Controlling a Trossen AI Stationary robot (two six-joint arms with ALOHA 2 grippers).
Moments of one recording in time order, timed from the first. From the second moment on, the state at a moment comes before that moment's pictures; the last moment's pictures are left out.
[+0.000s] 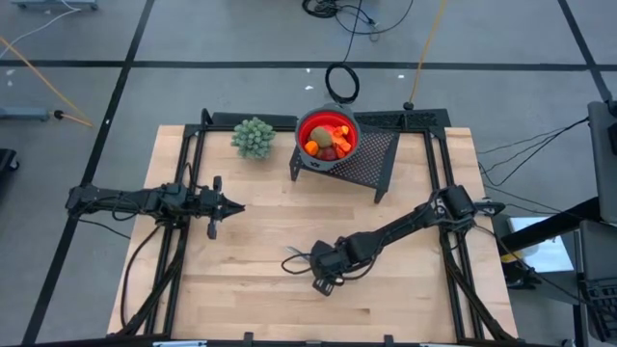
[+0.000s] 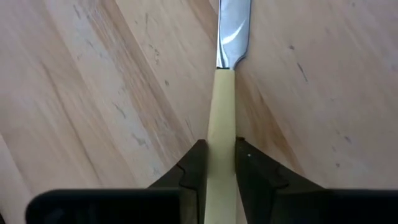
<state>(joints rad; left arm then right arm) -0.06 0.14 0.04 -0.06 -0.05 -0.03 0.38 2.05 1.33 -0.52 -0.02 0.92</state>
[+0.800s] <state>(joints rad) -0.06 0.14 0.04 -0.06 -0.05 -0.02 0.38 1.85 1.33 -0.62 0.02 0.91</state>
